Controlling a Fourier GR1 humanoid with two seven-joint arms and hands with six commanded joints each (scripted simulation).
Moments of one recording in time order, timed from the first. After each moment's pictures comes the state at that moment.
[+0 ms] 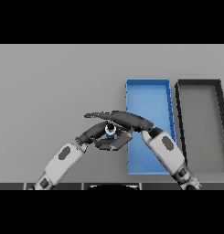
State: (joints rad) left arm -0.34 0.19 -0.57 -1.54 0.19 -0.26 -0.09; right arm -0.55 -0.19 0.38 -1.75 -0.25 0.56 0.36
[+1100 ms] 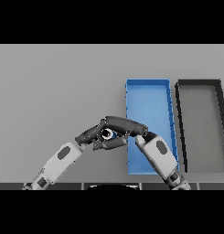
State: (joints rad) left arm -0.37 0.24 -0.61 -1.54 0.13 -0.29 -0.10; right arm -0.51 -0.06 0.37 -1.78 -0.21 0.63 0.33
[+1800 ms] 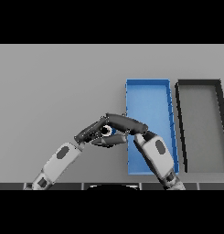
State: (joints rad) left arm -0.35 0.22 -0.56 -1.52 0.11 -0.25 0.03; right arm -0.51 0.02 0.31 -1.78 -0.18 0.64 0.35
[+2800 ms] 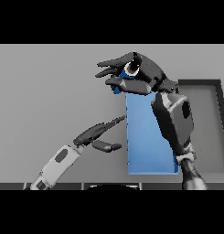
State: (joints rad) left arm -0.32 0.24 -0.59 -1.56 0.09 -0.24 0.08; right arm -1.05 -0.19 0.00 -1.58 -0.62 0.30 0.50
